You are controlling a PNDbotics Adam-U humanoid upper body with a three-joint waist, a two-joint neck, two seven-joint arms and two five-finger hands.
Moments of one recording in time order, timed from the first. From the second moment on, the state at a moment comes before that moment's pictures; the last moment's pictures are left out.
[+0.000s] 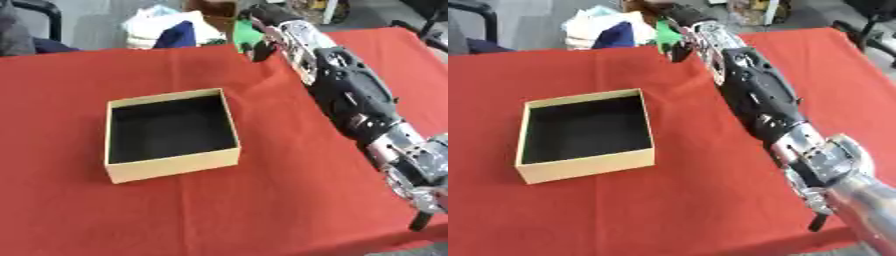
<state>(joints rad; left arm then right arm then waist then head) -0.23 0.12 0.06 -1.92 -0.05 -0.12 0.15 -0.99 -0.54 0.21 -1.02 1.03 -0.03 0.33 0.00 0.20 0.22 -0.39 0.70</state>
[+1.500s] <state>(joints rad) -0.23 0.12 0.10 -1.93 -0.09 -0.11 0.20 -0.90 -0.38 0.47 -1.24 1.09 -0.22 0.57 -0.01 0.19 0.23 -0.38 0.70</state>
